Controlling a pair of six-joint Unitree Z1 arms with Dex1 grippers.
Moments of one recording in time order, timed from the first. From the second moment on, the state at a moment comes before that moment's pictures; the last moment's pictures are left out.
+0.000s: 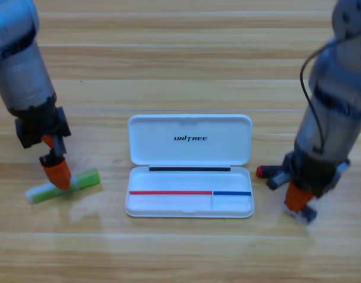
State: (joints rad) arm 0 -0.47 1.99 -1.38 0.93 -0.02 0.66; arm 1 0.80 2.04 -1.38 0.85 0.02 0.10
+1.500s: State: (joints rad) arm 0 -0.47 2.00 -1.29 0.84 0.05 0.72; arm 1 0.87 2.20 -1.73 1.01 0.19 -0.71
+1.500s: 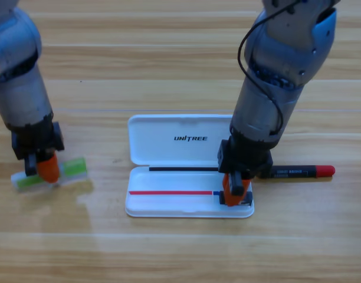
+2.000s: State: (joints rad) arm 0 -0.47 1.99 -1.29 0.84 0.05 0.72; arm 1 0.87 2.21 -1.77 1.01 0.19 -0.71
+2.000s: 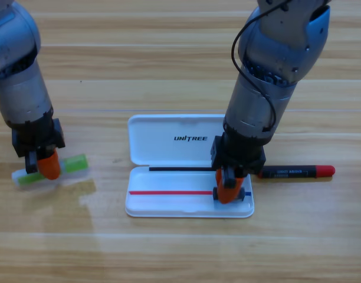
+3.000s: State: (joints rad) arm 0 -0.73 1.96 -1.64 1.10 0.04 0.73; arm 1 0.81 1.86 -1.47 1.05 0.10 -0.70
